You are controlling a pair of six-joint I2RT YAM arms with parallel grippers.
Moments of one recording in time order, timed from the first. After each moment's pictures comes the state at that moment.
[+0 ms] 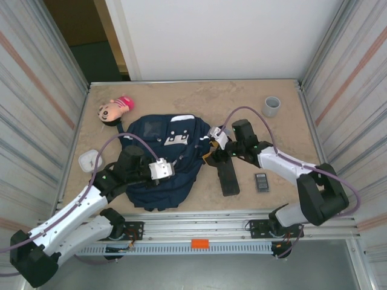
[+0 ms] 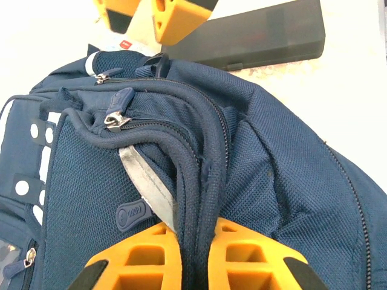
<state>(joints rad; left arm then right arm) -0.64 0.80 0.60 -0.48 0.32 0.71 0.50 1.44 0.80 -0.10 -0.61 -0.35</state>
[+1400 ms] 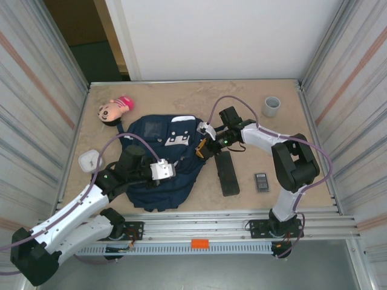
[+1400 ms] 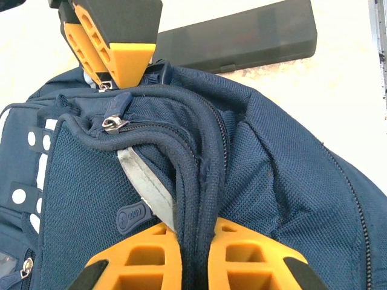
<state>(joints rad) -0.64 0.82 0.59 -0.45 0.34 0.73 0.47 1.80 1.16 -0.45 -0.90 -0.43</state>
